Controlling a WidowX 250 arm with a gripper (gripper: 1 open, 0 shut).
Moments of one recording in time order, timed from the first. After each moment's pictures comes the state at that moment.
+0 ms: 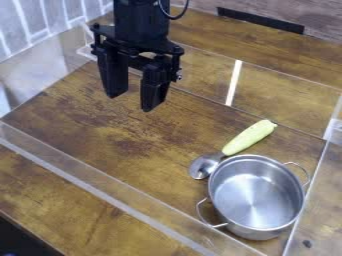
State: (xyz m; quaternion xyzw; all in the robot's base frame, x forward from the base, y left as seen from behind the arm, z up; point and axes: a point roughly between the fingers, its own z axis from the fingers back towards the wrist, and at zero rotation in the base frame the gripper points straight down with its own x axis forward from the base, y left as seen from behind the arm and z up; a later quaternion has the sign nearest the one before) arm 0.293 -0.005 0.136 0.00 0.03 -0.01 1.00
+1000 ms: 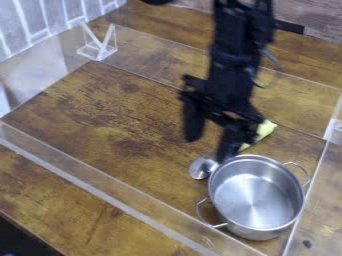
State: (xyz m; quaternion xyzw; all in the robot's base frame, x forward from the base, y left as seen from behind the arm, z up) arm 0.331 -0.094 0.079 0.02 0.05 -0.17 0.98
